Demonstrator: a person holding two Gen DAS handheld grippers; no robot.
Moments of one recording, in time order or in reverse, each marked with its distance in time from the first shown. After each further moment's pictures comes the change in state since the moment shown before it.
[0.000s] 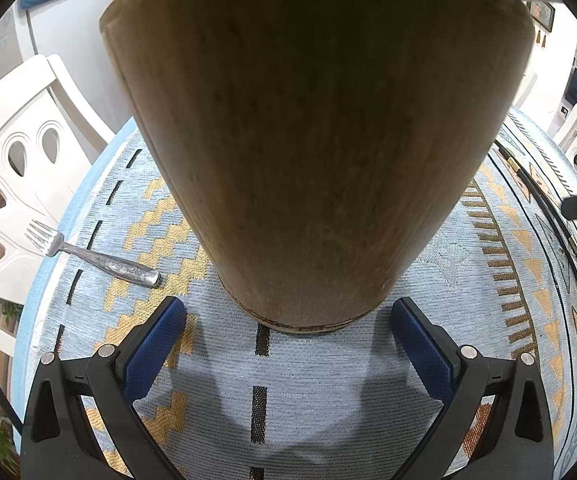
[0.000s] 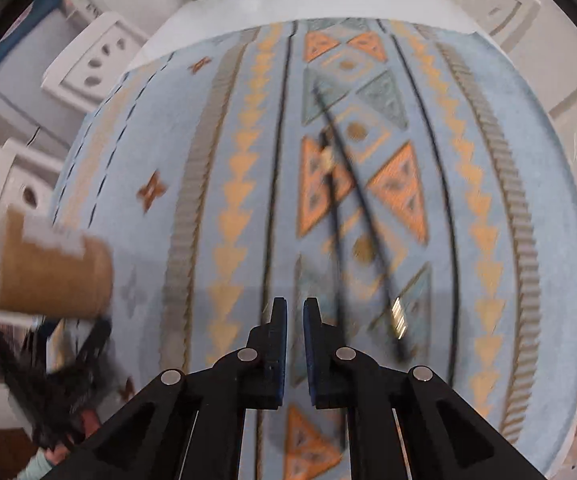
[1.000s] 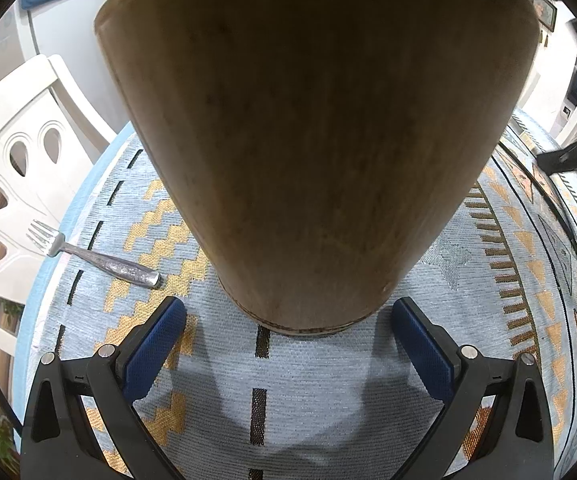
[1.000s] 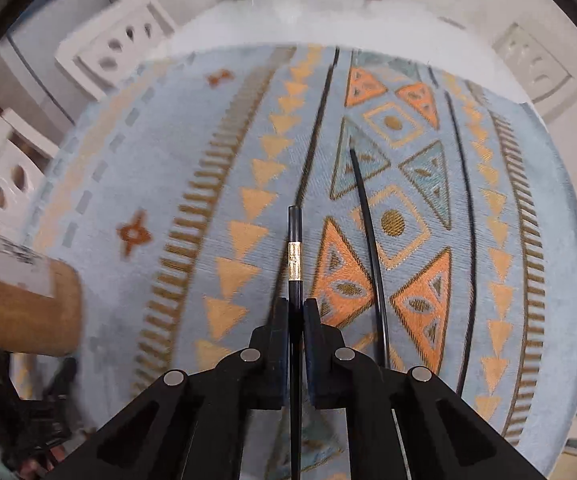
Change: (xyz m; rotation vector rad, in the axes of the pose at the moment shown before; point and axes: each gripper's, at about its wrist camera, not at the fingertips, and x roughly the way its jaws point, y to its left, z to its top) left arm -0.001 -0.002 0.002 0.000 0.001 0.007; right arm 0.006 0.004 0.033 -0.186 -0.093 -0.016
